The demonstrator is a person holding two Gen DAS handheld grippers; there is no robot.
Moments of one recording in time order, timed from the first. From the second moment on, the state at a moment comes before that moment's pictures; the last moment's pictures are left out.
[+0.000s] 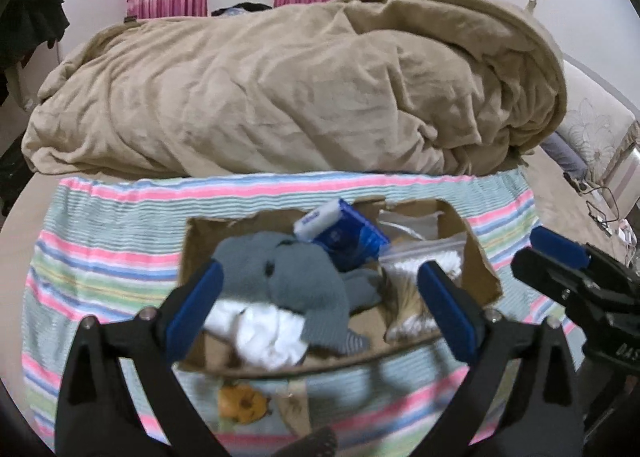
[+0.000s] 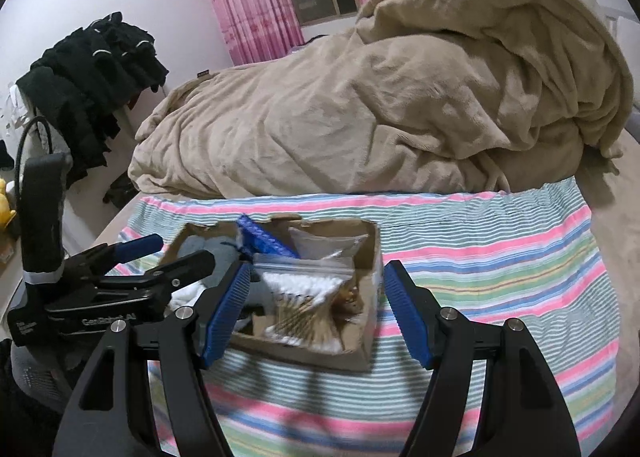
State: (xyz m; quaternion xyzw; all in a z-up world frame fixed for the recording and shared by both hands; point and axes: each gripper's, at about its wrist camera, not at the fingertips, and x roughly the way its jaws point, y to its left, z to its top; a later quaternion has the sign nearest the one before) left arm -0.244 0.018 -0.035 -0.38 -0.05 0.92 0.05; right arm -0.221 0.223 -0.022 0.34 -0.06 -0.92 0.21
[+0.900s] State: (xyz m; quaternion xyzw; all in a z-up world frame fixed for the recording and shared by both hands) left arm -0.115 -0.099 -0.042 -0.37 -0.09 0.92 0.01; right arm -0.146 0.127 -0.026 0.38 -0.01 -0.90 0.20
